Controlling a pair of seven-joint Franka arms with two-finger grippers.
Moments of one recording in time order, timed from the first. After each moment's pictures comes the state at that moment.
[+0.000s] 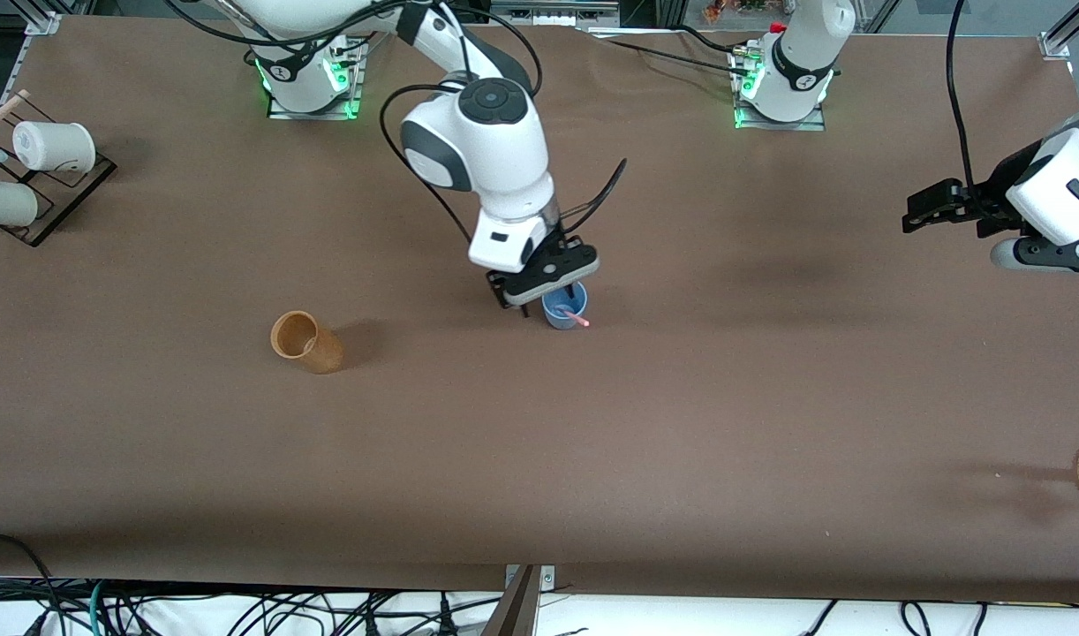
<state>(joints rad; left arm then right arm) -0.03 0.12 0.00 -1.48 -0.05 1.43 0.00 0.40 0.60 0.44 -1.40 -0.45 2.21 0.58</state>
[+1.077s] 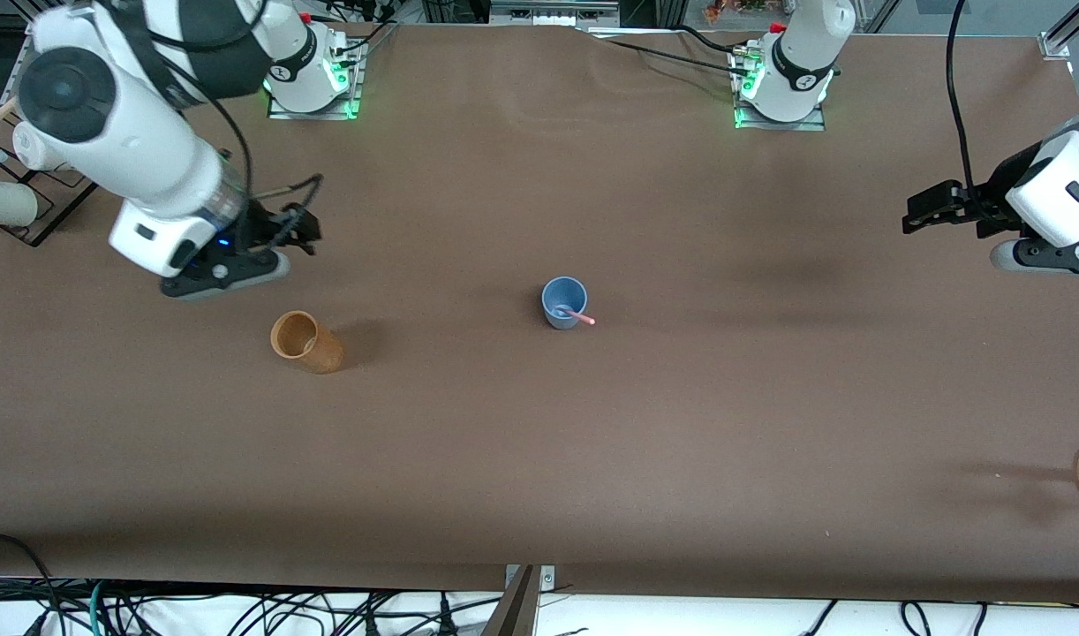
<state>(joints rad) -0.03 0.12 0.00 -1.48 -0.05 1.43 0.00 -0.05 0.13 0.36 -1.65 -0.07 1.70 0.03</state>
